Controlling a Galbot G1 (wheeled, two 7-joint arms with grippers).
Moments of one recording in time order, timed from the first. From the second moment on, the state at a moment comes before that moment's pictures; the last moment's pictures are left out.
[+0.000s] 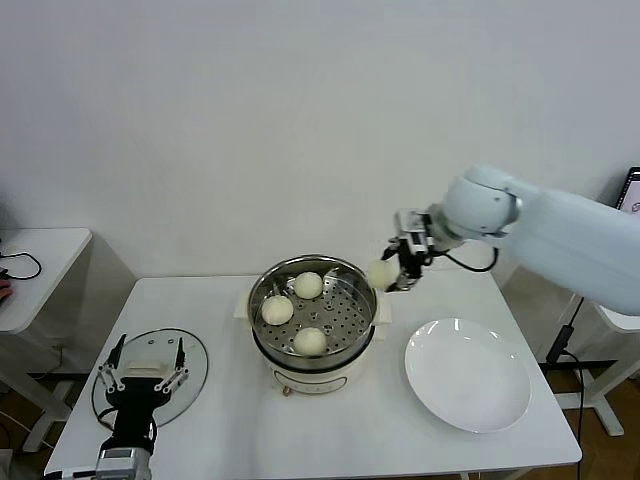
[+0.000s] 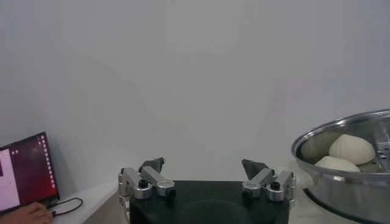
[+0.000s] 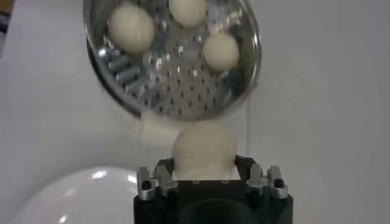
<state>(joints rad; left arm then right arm) 1.72 -1.33 -0.64 -2.25 0.09 0.07 -0.20 0.54 0.79 -1.12 1.59 0.36 -0.57 -0.93</state>
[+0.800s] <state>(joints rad) 1.71 -1.34 -0.66 -2.23 0.08 0.07 -0.20 0.41 1.05 -1.18 1.44 0.42 -0.71 -0.76</state>
